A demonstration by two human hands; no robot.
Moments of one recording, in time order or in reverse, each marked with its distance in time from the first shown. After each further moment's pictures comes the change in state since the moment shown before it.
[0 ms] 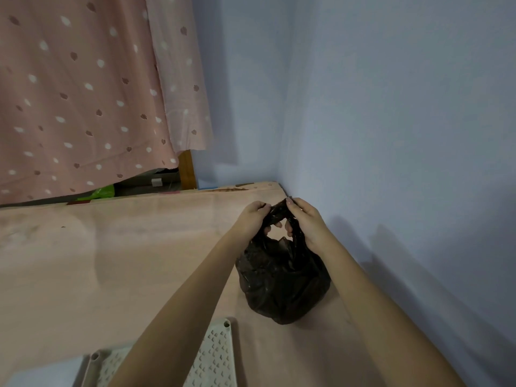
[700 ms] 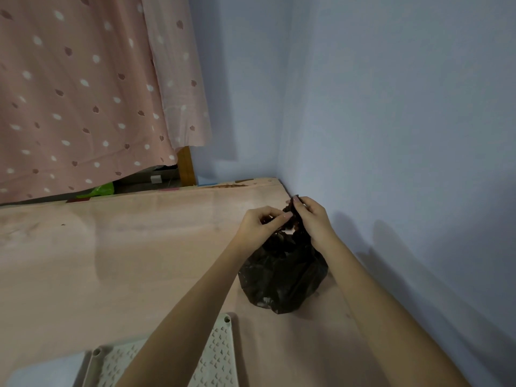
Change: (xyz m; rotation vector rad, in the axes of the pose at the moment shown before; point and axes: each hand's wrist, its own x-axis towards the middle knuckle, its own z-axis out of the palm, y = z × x) left_hand -0.015 -0.022 0.008 0.159 -0.022 0.376; right_hand 0.001 0.010 -0.011 -0.096 0.182 -0.034
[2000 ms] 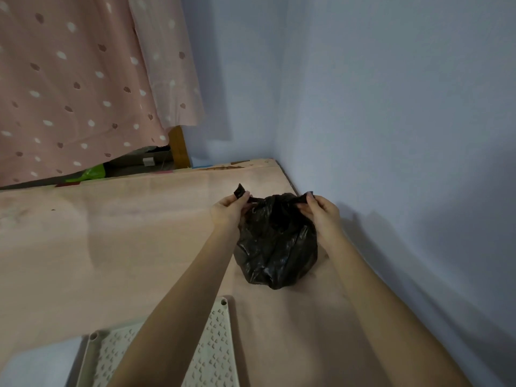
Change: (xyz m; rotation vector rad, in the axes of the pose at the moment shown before) left_hand 0.012 -0.026 -0.017 -0.567 0.637 -0.558; right_hand 0.002 0.048 -0.027 0.151 0.200 0.107
